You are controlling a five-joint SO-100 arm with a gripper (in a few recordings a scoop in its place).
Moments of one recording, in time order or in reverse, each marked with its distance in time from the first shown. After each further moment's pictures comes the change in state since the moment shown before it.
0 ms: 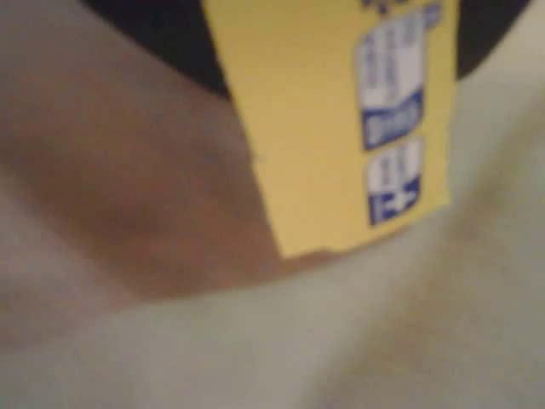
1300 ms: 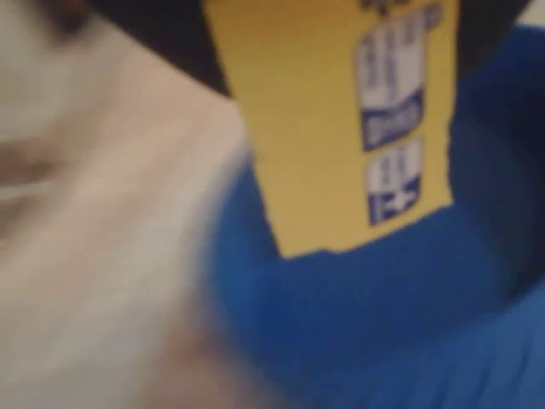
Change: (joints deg) arm 8.9 -12.4 -51.2 11.0 6.9
